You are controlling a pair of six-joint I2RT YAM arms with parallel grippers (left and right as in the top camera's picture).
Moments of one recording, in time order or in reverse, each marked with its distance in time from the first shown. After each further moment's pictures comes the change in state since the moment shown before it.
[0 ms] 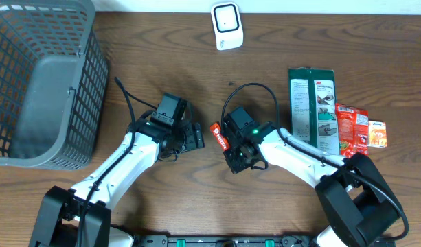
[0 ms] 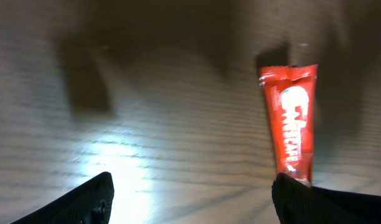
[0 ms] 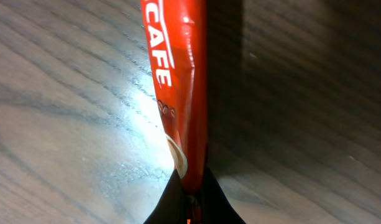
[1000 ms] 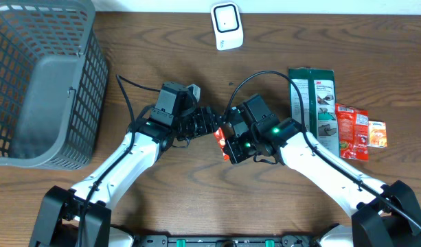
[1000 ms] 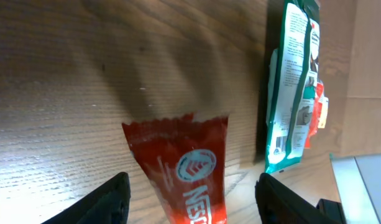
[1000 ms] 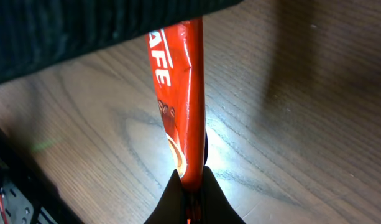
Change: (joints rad) left arm 0.000 0.000 0.000 0.336 0.274 -0.076; right arm -0.060 -0.190 0.007 0.050 -0.198 0.000
